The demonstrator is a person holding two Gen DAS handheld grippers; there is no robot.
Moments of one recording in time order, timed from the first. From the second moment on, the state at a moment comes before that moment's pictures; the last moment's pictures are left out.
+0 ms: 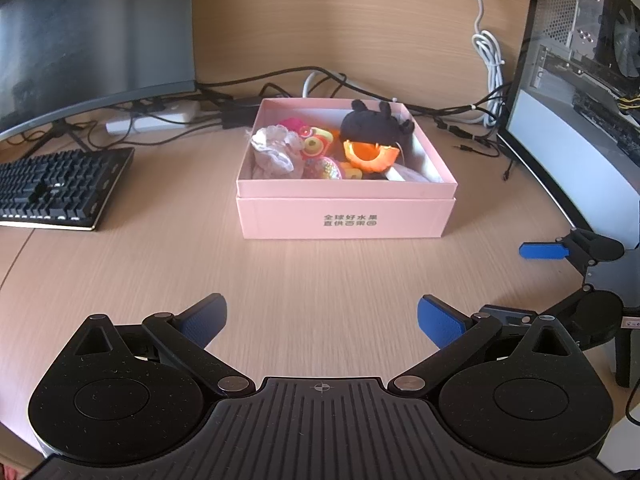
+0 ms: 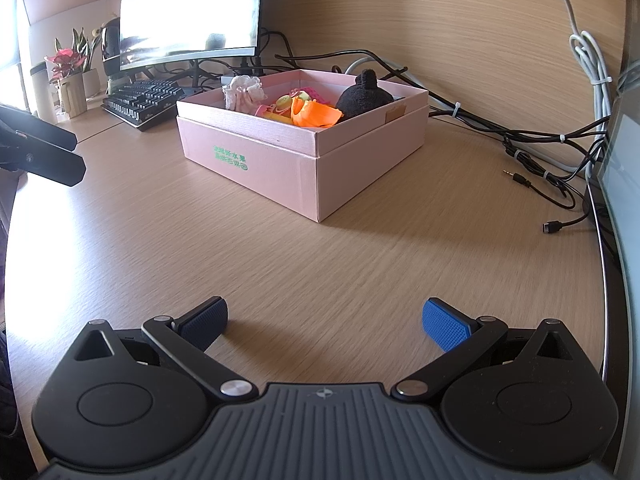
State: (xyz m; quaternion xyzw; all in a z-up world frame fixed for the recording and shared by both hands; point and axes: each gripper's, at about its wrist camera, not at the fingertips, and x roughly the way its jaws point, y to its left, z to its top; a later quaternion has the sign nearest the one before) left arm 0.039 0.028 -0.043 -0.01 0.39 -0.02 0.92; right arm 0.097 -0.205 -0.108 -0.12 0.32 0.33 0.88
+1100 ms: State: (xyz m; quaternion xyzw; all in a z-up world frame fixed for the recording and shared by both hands) left arm 0.047 0.031 -0.037 -0.01 0.37 -0.02 0.93; right arm 0.097 -0.205 -0.108 -0.12 0.32 0.33 0.88
